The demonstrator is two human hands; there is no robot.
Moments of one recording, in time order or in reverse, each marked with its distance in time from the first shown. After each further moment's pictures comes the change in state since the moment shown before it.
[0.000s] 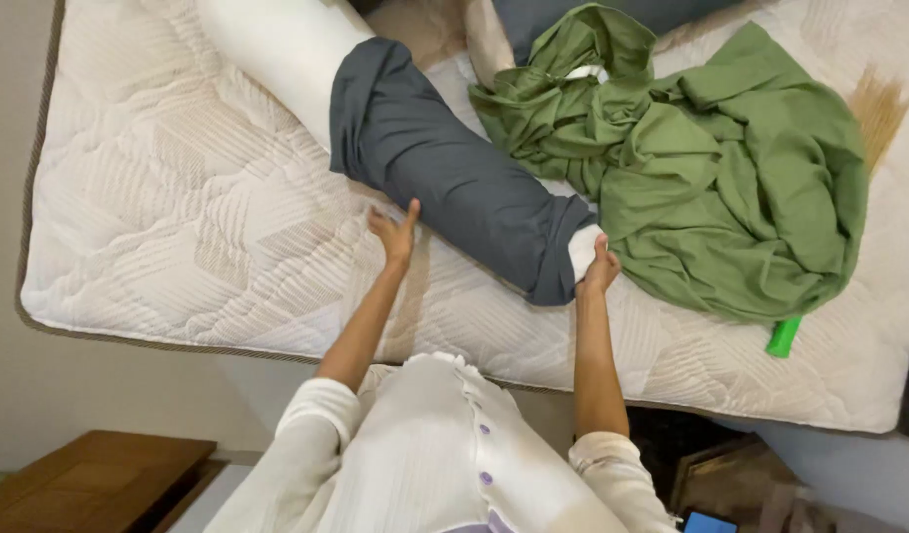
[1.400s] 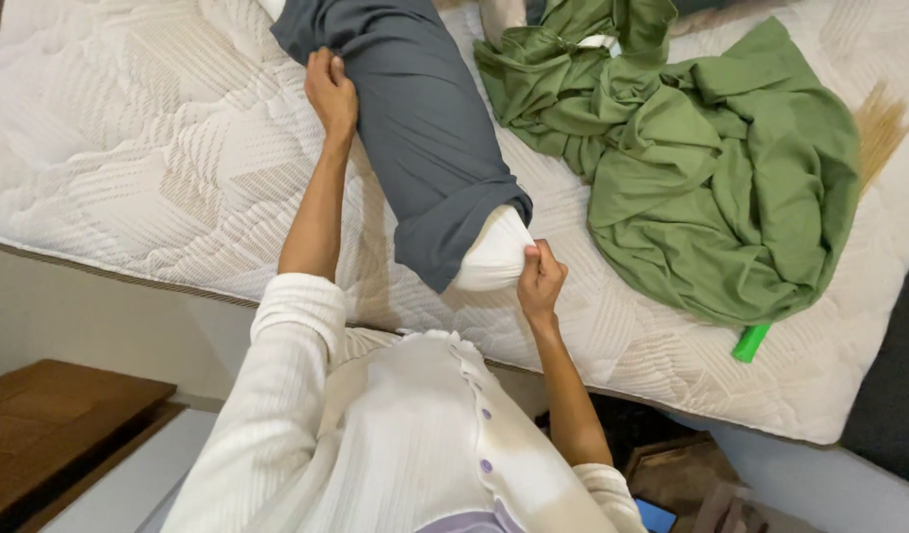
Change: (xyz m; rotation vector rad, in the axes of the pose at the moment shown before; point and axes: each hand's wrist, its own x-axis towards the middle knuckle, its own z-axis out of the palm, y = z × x) left_hand 0.139 0.154 -0.052 0.062 0.261 0.552; right_hand -0.215 -0.091 0.013 -0.566 -0.720 -0.939
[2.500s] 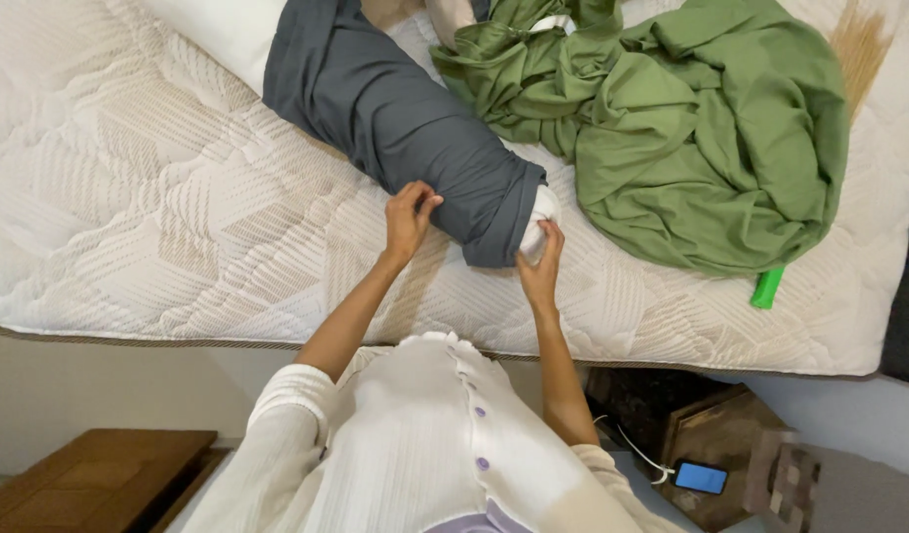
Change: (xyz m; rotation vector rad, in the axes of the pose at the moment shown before) left_hand -0.155 0.162 -0.058 -0.259 -0.662 -0.012; right_hand -0.022 0.060 0.011 -0.101 0.131 0.143
